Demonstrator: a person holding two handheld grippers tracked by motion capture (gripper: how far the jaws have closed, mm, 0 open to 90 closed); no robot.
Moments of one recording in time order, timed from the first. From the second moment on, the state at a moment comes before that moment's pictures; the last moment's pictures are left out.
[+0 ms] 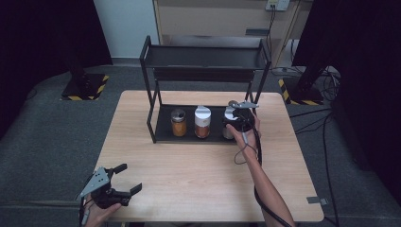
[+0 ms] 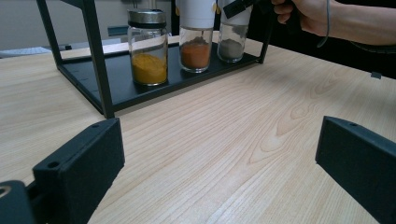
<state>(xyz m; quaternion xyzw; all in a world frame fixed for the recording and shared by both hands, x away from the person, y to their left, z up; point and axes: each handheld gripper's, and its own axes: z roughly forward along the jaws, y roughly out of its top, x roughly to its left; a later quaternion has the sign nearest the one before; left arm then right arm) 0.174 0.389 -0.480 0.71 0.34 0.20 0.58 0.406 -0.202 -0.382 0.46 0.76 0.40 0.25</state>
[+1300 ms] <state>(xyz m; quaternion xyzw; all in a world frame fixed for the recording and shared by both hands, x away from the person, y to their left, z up) 0.173 0.389 -0.480 0.71 0.35 0.21 0.58 0.373 -0.238 -0.316 0.39 0.76 0.45 0.26</state>
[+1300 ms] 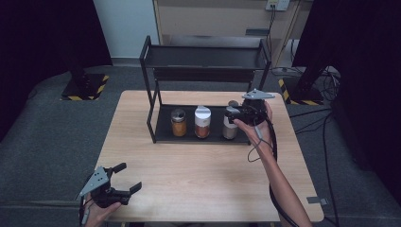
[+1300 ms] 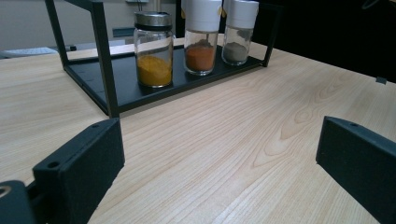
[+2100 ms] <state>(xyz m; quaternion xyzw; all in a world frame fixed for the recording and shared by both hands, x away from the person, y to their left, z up) 0.170 0.391 -0.481 0.70 0.34 0.21 0.59 0.287 -0.277 -0.318 0.34 0.75 0.50 0.26</state>
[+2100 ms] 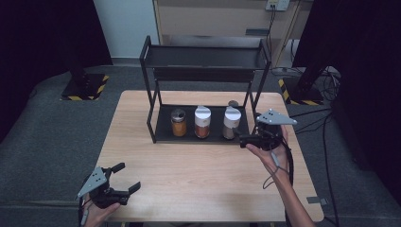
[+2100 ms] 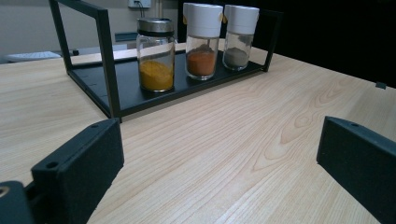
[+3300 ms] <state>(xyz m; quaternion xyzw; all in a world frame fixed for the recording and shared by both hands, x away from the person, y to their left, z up) 0.170 0.392 -0.482 0.69 0.35 0.21 0.59 0.194 -0.319 -0.374 0.35 0.75 0.50 0.26</state>
